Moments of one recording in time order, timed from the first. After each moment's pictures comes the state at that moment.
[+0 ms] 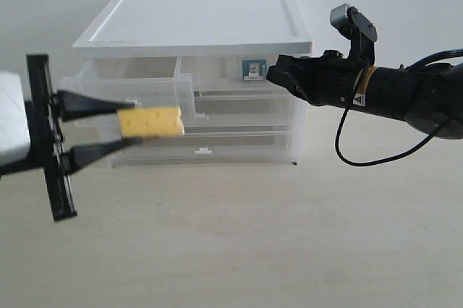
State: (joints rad) left arm -0.03 1.52 -0.61 1.27 -1.08 0.09; right arm 0.23 1.93 -1.09 -0.88 -0.78 1.23
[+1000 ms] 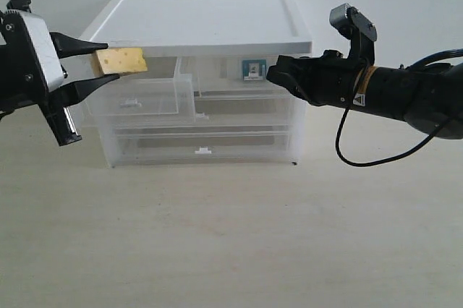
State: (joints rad) left arm -0.03 1.60 -0.83 1.06 -0.77 0.28; right arm 0.23 1.93 -1.09 -0.88 -0.78 1.22
